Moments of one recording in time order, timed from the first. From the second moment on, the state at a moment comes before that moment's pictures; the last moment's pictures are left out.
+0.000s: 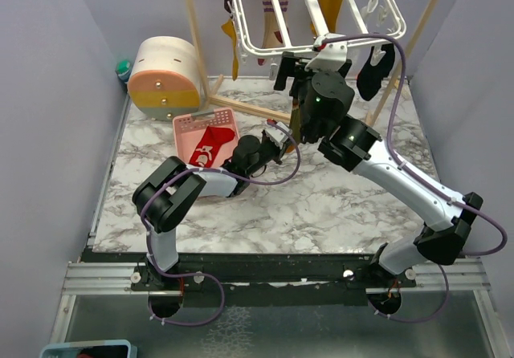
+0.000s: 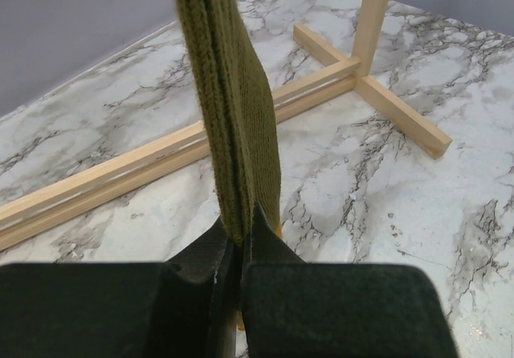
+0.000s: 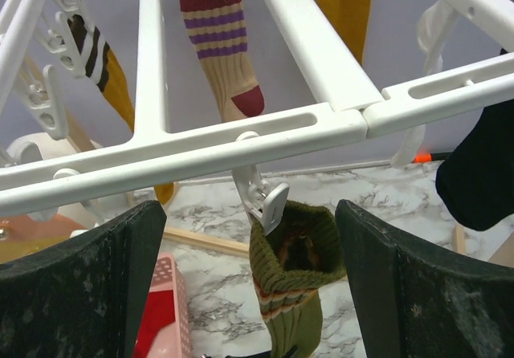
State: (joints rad) left arm -0.73 1.85 0.89 0.94 0.13 0.05; right arm 0.91 1.48 1.66 -0.04 0.93 0.04
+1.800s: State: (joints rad) left arm -0.73 1.83 0.87 0.94 0.15 0.11; right arm 0.92 1.64 1.80 -0.10 1.12 0.02
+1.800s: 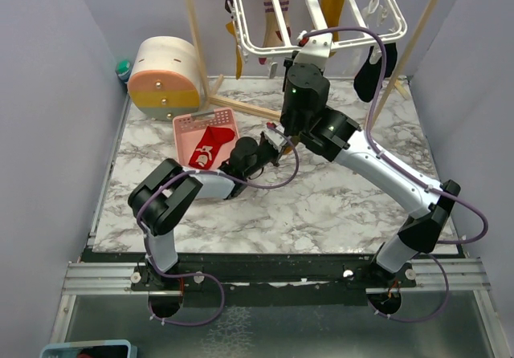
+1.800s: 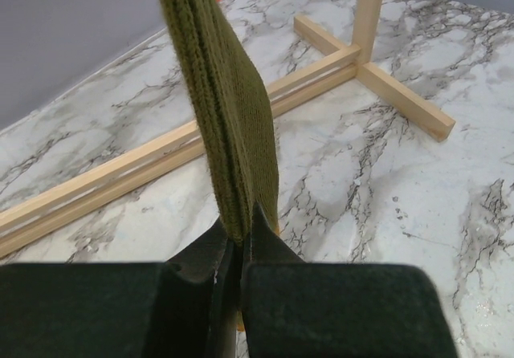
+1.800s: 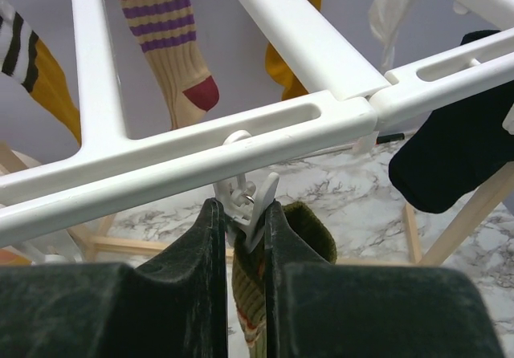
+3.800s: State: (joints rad) left arm -0.46 1.07 0.55 0.31 -0.22 -0.19; right arm 0.92 1.51 1.69 -0.13 0.98 0.13
